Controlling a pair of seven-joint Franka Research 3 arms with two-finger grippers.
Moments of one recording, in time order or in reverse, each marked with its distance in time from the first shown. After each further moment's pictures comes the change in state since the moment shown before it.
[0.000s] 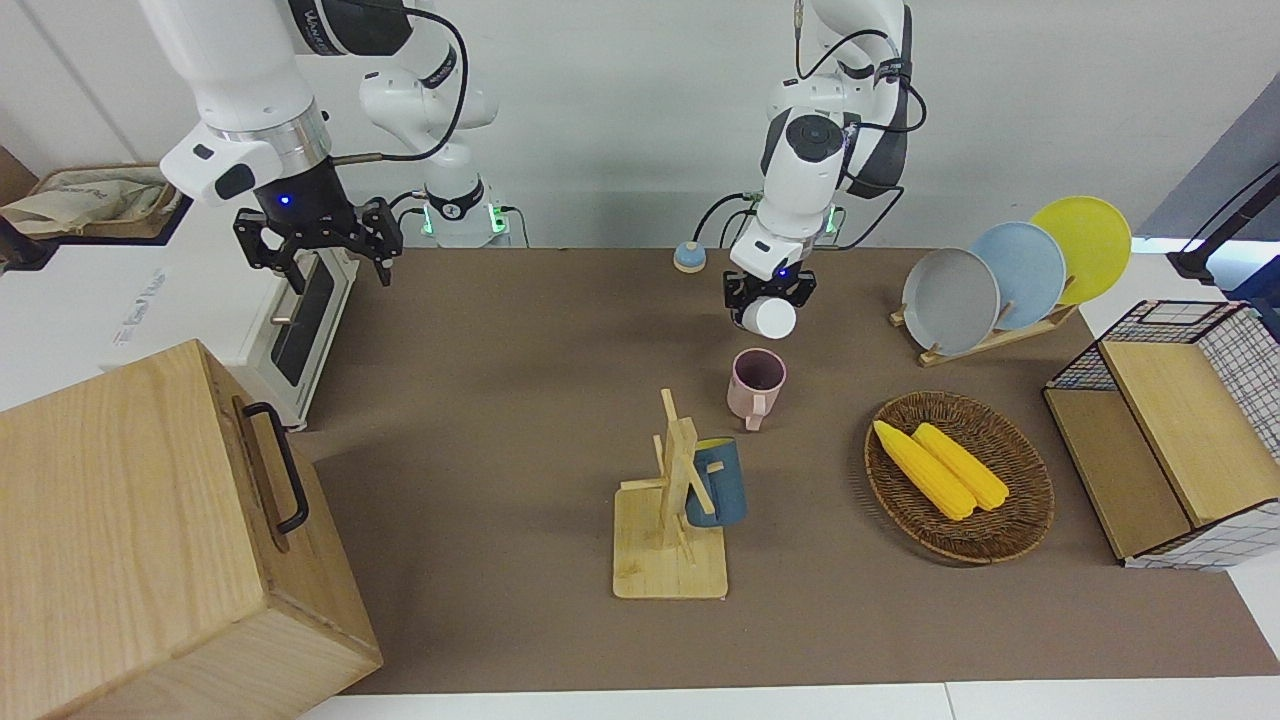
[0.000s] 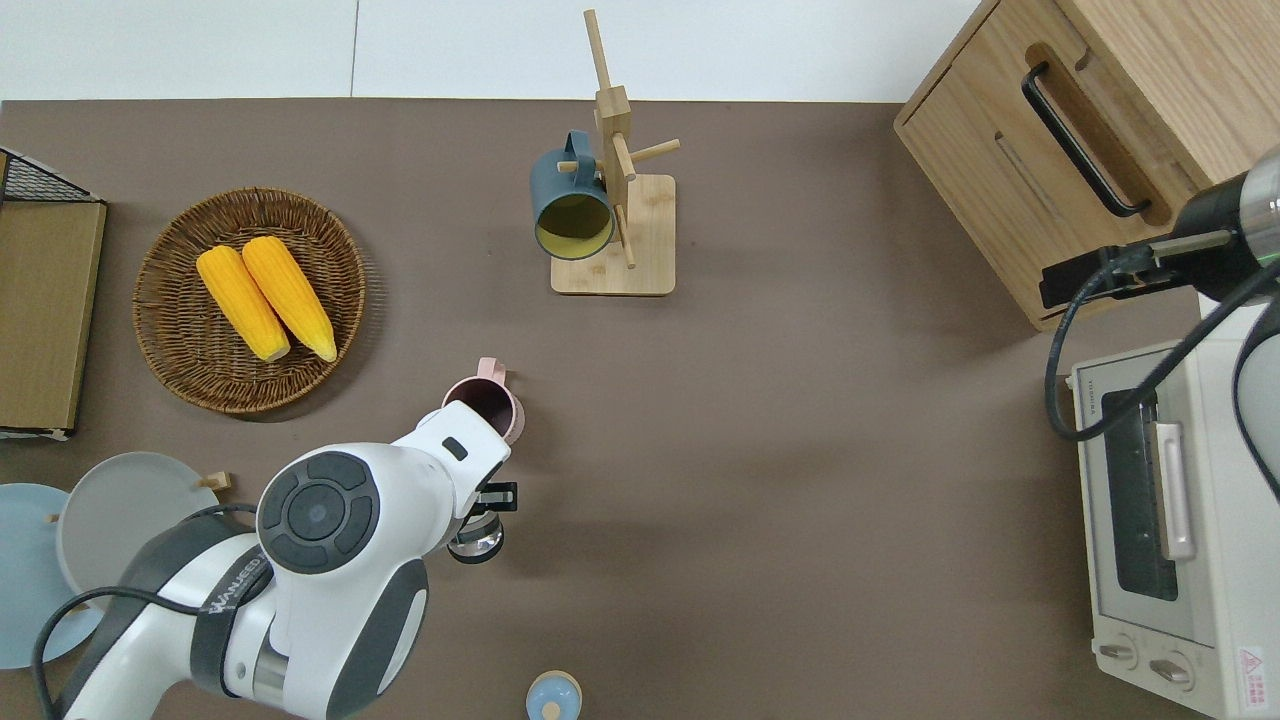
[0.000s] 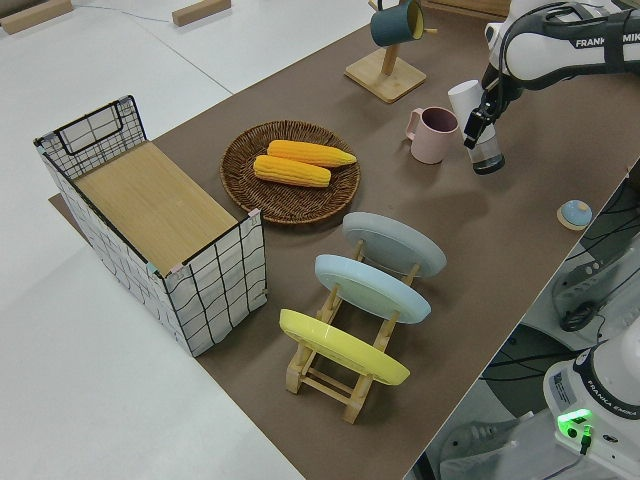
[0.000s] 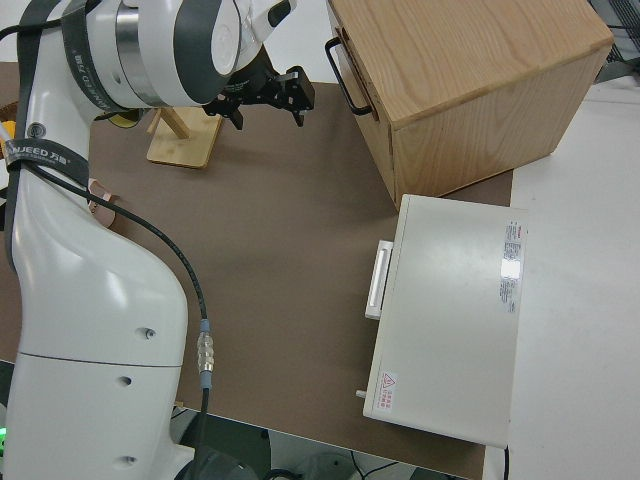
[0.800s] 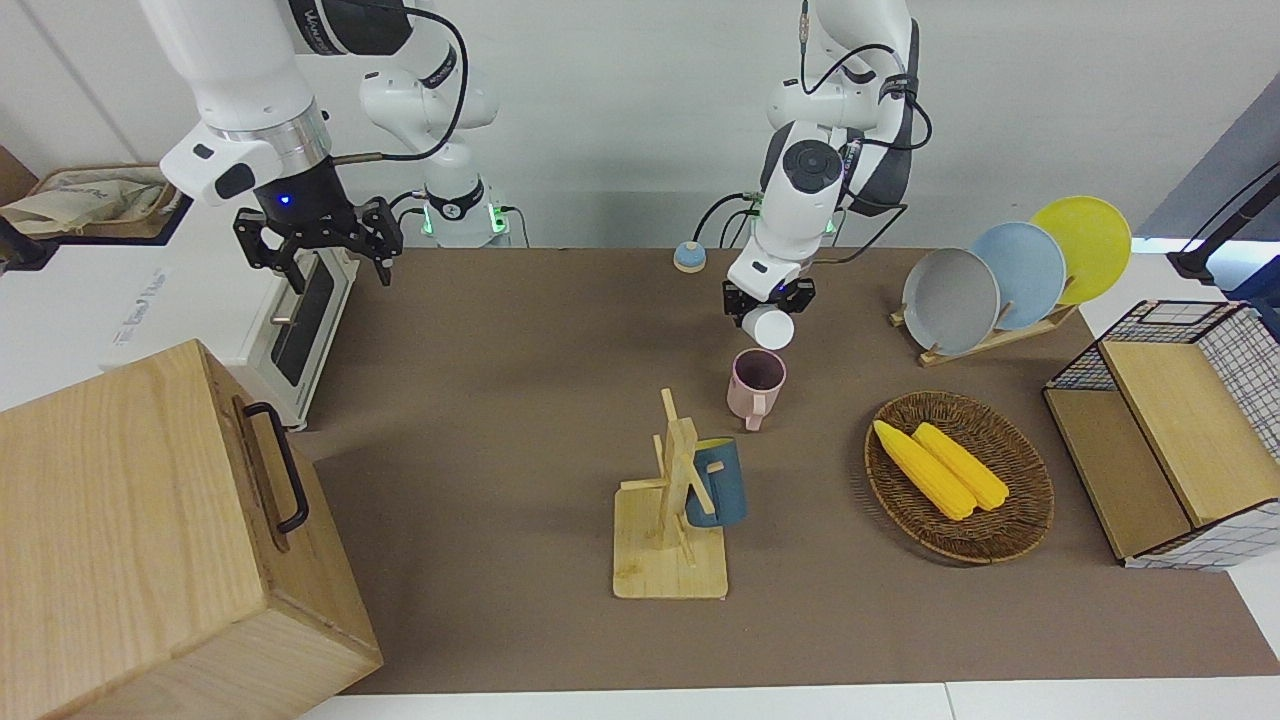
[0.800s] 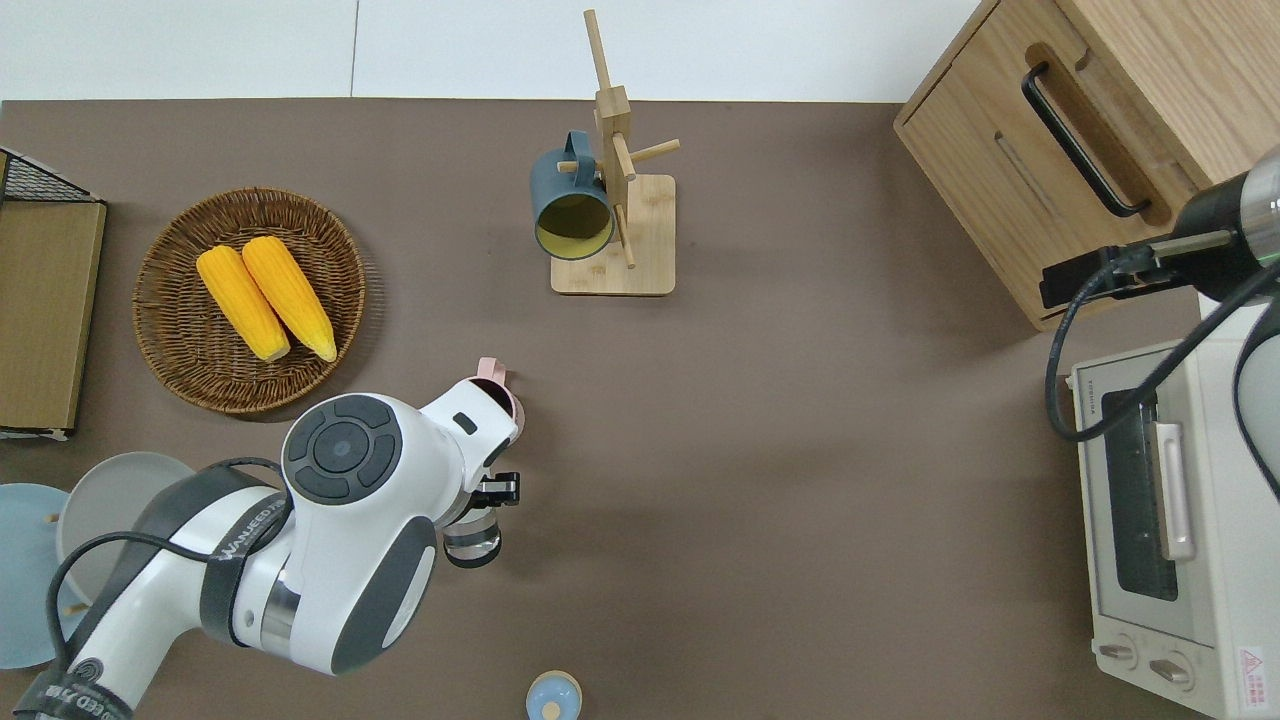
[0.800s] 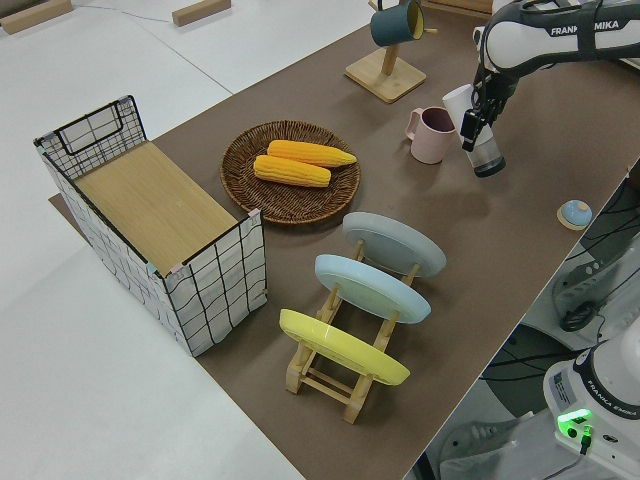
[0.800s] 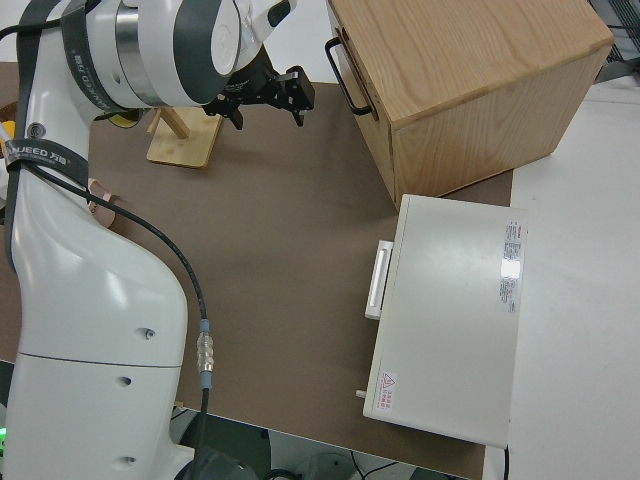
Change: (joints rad) left arm 0.001 0.090 0.003 0.091 0.039 -0.125 -0.025; right arm 0.000 0.000 0.000 0.000 0.000 0.000 0.000
